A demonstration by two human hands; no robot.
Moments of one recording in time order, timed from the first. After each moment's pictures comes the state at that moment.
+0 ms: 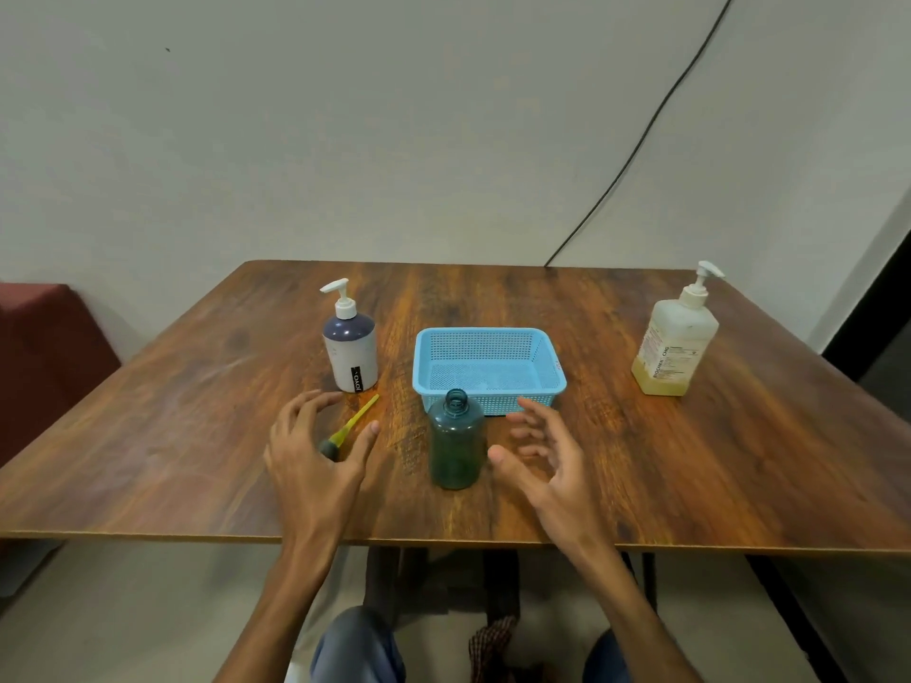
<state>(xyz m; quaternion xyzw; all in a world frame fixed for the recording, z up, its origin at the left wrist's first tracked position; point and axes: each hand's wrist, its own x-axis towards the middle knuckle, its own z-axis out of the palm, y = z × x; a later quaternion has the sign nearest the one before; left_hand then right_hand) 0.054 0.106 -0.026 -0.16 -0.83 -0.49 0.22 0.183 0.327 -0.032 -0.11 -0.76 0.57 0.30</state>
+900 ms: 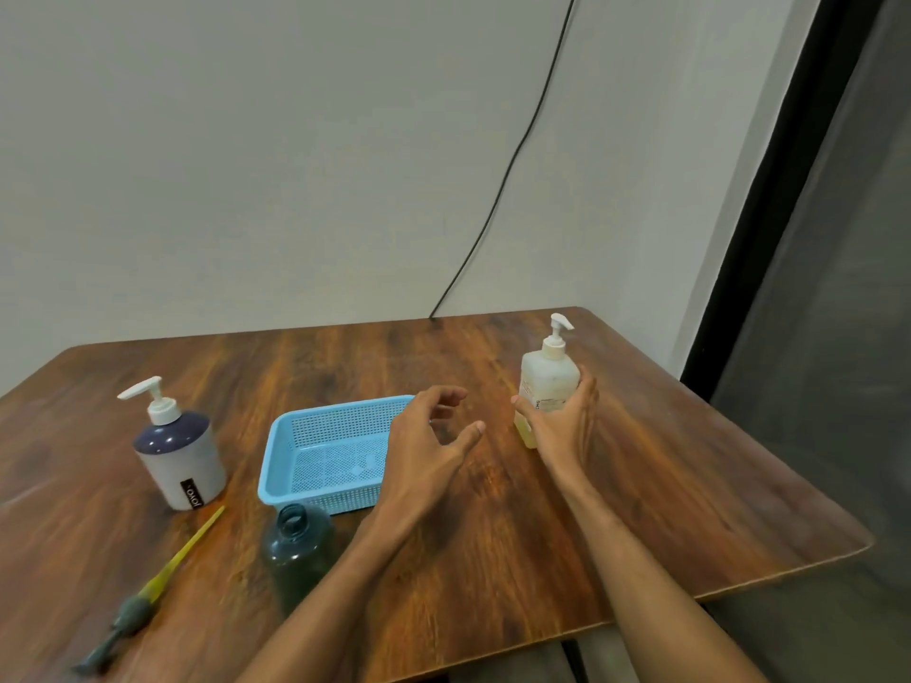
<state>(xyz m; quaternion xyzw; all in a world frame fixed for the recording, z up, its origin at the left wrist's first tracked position) 0.072 0.360 0.034 -0.37 -0.74 -0.57 0.00 0.137 0.544 -0.003 -0.39 -0.70 0.36 0.48</state>
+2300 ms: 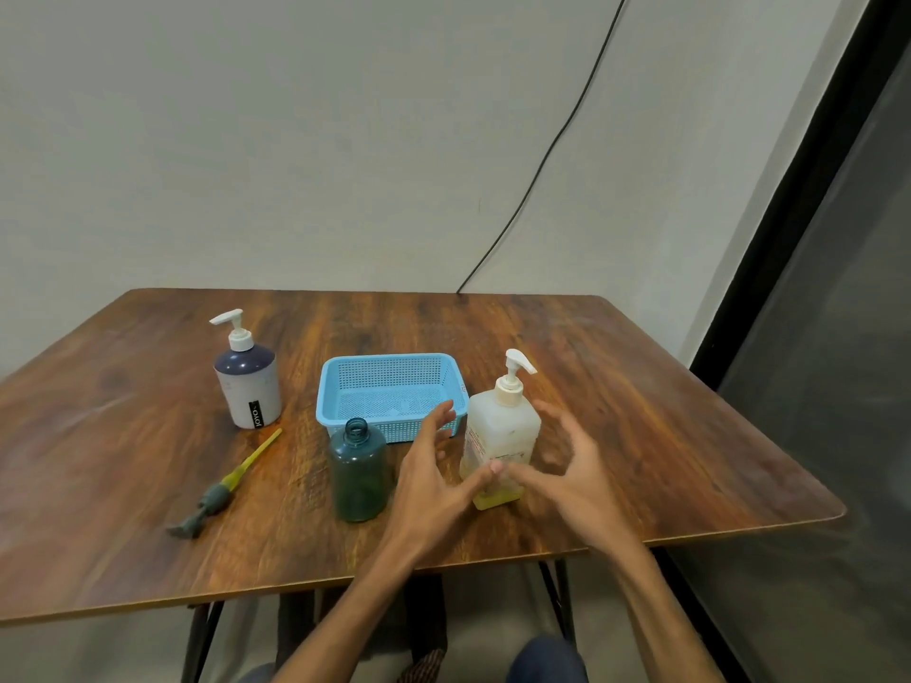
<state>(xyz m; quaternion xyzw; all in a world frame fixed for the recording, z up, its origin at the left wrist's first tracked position) 0.128 0.274 -0.024 -0.34 -0.72 -0.60 -0.08 0.249 0.413 0.013 -0.18 -0.78 0.53 0.28</state>
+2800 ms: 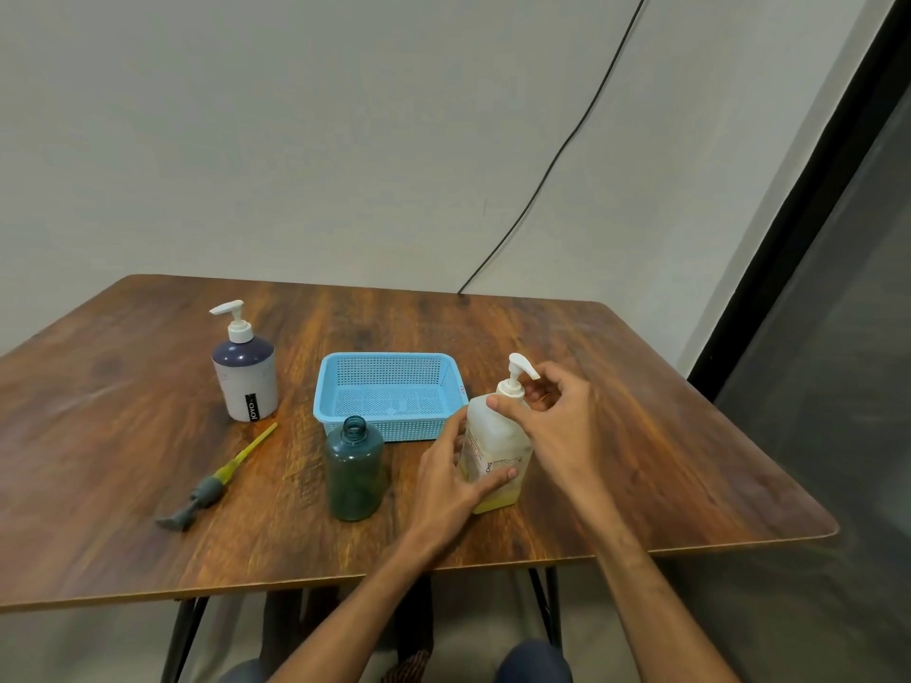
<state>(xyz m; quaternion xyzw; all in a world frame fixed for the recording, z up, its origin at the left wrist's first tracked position) 0.128 0.301 -0.032 -0.36 -0.69 -0.62 -0.07 0.202 0.418 0.056 -0.19 -0.79 0.41 0.41</state>
